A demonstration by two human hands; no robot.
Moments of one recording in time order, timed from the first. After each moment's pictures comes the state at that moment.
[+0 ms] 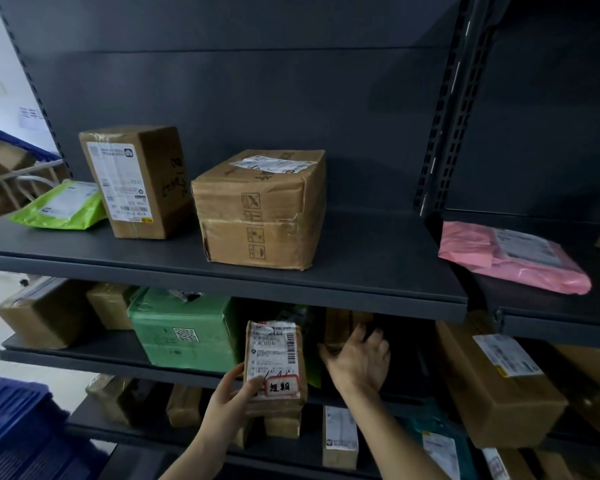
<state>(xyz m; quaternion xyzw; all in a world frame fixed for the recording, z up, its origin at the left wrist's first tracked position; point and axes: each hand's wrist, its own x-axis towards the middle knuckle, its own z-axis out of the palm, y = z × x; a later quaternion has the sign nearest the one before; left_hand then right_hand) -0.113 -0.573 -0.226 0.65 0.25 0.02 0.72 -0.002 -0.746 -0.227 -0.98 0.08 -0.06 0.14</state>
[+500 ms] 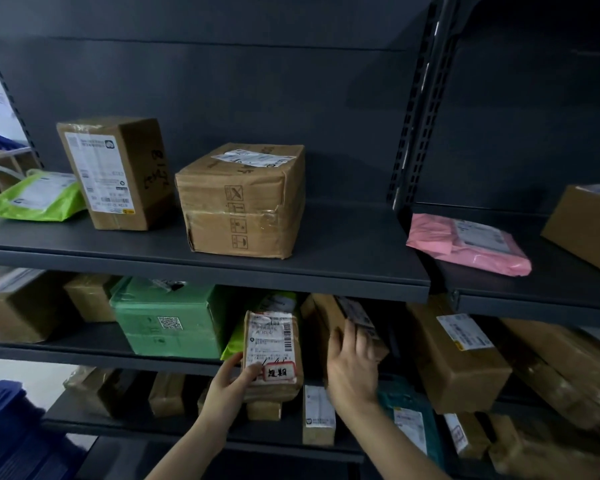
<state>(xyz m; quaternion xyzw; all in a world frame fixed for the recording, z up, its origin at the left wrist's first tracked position) -0.116 -0.594 -0.230 0.64 0.22 0.01 0.73 -0.068 -0.777 -0.204 -0.99 -0.07 -0.13 0.00</state>
